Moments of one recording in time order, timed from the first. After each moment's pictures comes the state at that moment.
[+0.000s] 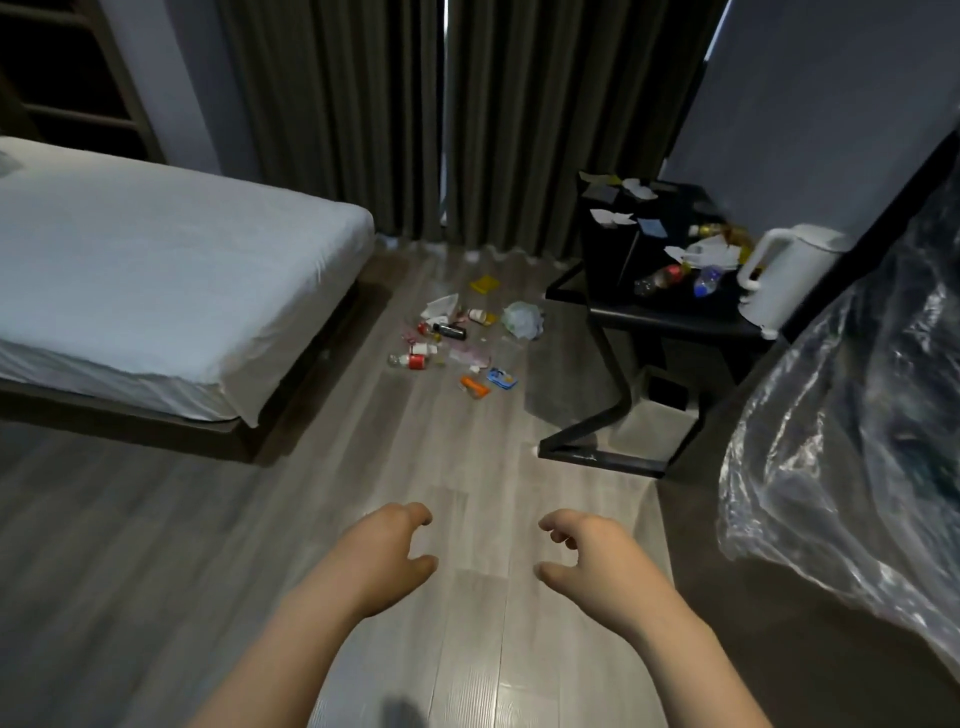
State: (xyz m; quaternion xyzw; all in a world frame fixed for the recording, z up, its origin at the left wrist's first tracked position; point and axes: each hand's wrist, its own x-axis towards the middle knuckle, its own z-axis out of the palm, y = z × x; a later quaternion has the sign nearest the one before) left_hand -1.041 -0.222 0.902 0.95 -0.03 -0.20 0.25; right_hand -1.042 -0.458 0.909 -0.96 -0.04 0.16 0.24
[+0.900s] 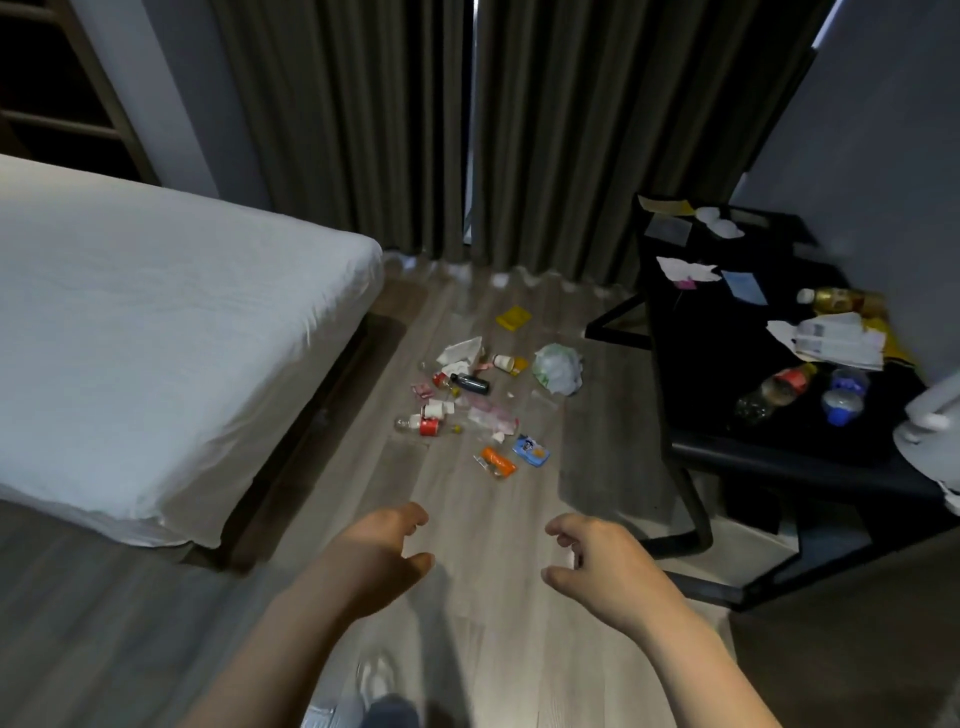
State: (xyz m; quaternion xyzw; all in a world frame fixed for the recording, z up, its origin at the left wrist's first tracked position) left_hand -0.595 -0.174 0.887 0.94 0.03 -0.23 0.25; right_hand -0.579 -0.422 0.884 -0.95 -0.05 0.21 0.23
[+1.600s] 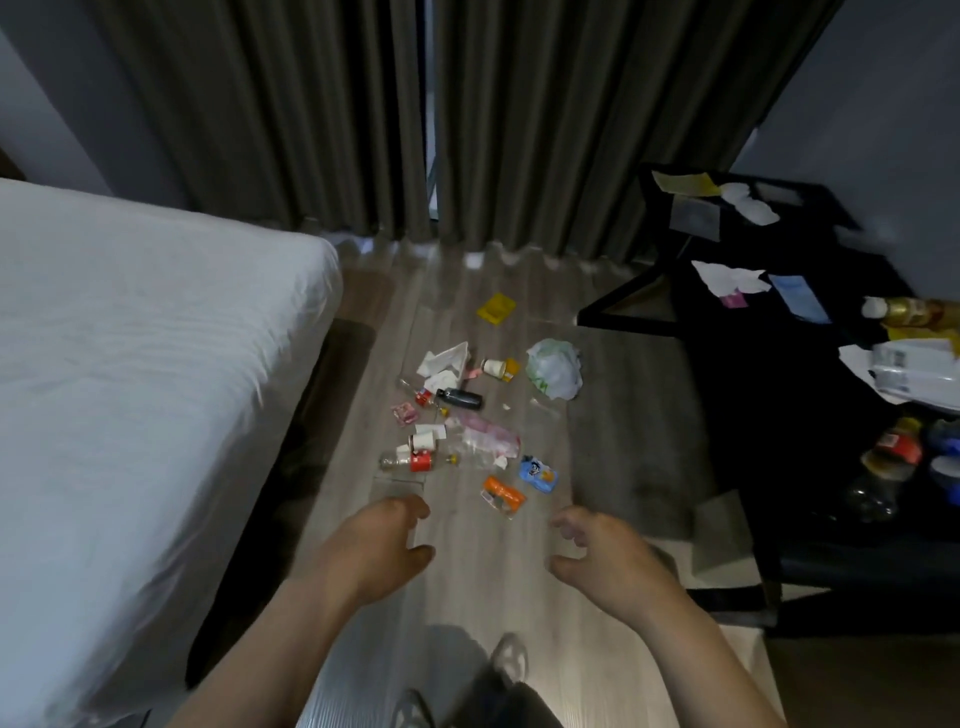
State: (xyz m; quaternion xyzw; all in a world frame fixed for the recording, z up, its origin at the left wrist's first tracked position) left_hand -0.268 -0.066 0.859 0.93 -0.06 -0.29 0.21; right_hand -0.291 -0.318 0.837 -0.93 0.05 0.23 0.28
